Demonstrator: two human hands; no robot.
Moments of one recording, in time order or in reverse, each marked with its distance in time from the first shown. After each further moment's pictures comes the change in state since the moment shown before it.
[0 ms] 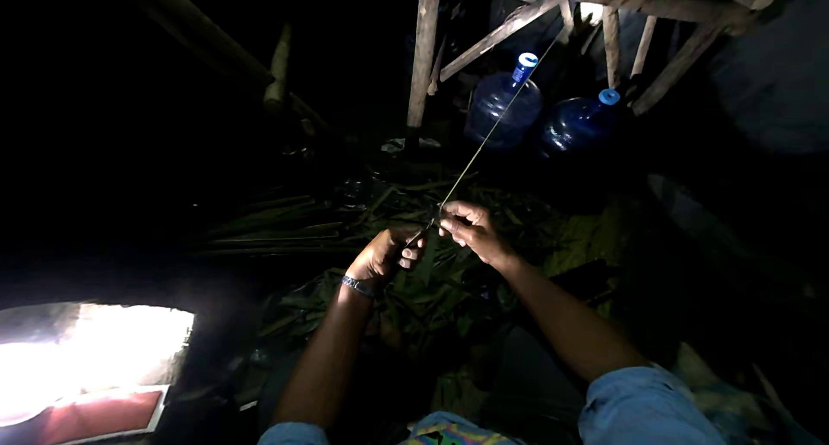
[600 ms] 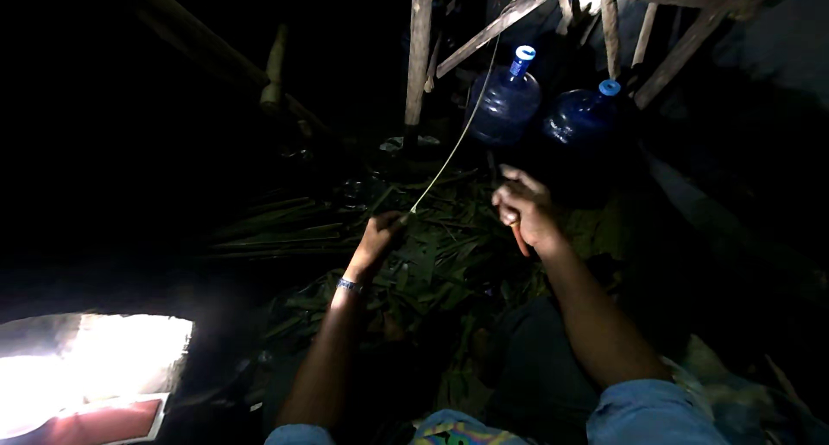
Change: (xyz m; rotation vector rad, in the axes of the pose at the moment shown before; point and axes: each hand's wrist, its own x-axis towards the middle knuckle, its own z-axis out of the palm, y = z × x) left_hand 0.000 0.005 -0.001 0.661 0.458 0.374; right_hand -0.012 -0.023 -0.069 0.105 0.315 0.085
